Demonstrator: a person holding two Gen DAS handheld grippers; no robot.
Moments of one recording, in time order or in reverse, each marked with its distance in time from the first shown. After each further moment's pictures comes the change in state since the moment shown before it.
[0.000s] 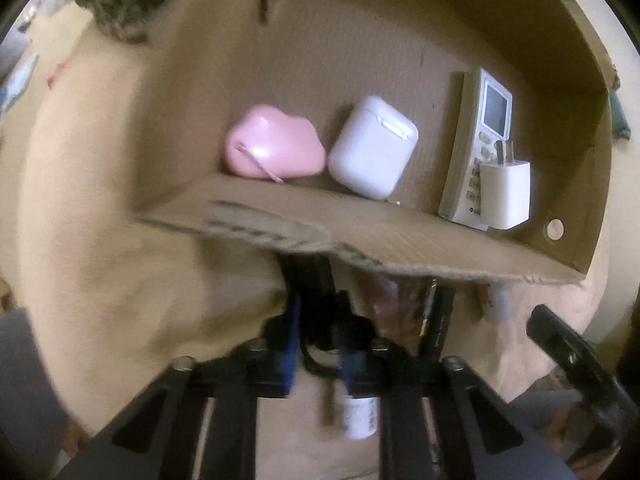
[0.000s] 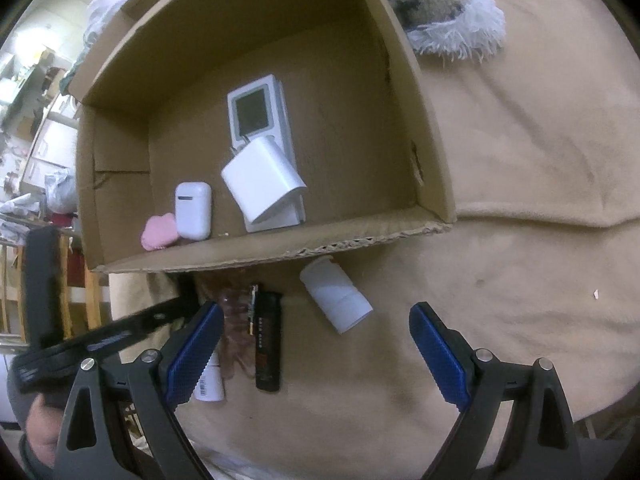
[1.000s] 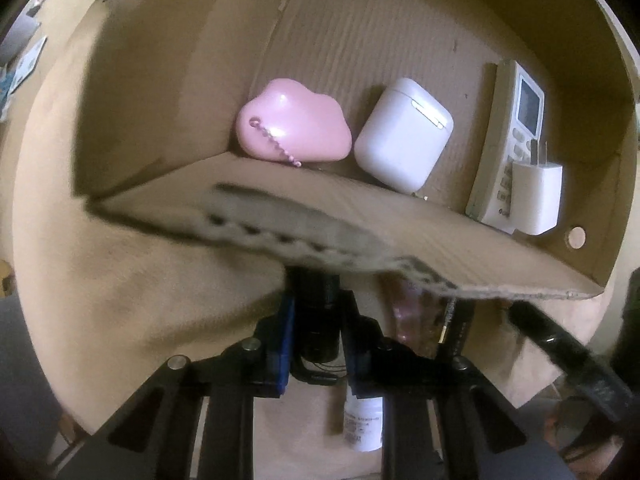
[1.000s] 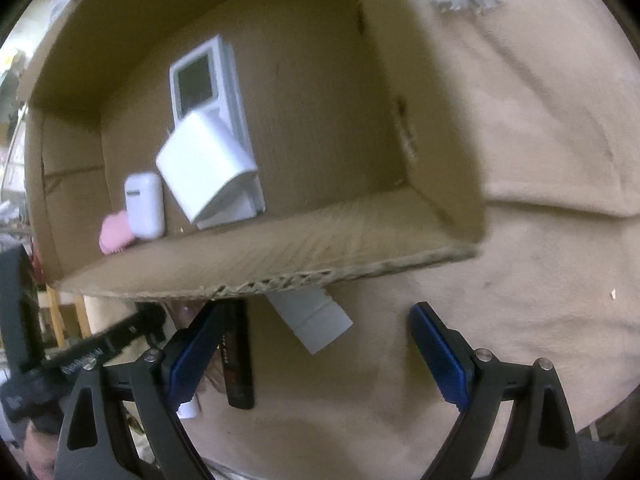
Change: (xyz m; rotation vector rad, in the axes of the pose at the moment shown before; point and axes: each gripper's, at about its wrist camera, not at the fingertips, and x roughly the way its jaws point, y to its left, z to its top) left arm 0.034 0.014 0.006 -0.061 0.057 -0.006; right arm 0.051 -0.002 0.016 0.038 0.115 -0.054
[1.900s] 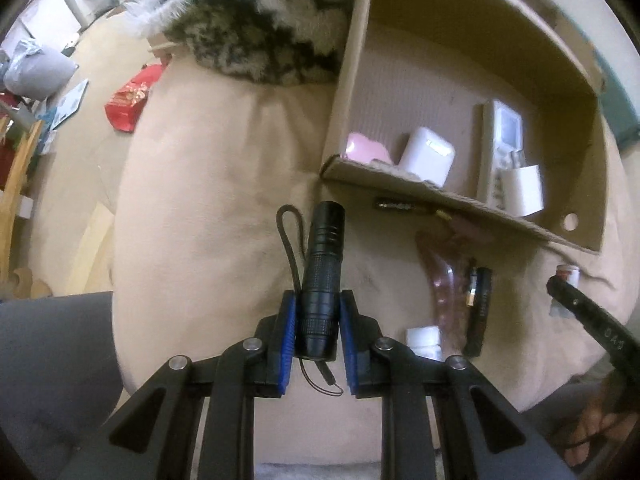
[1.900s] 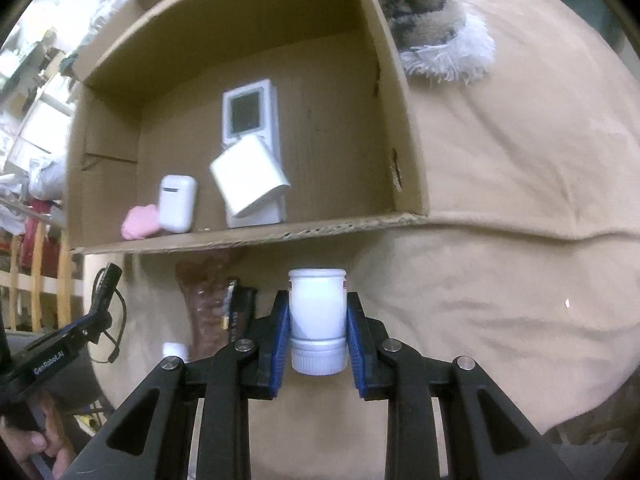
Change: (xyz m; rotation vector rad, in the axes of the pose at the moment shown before) left arm -0.079 -0.005 -0.055 0.040 -0.236 0.131; right arm -0.047 0.014 -0.044 -0.105 -0.187 -0.033
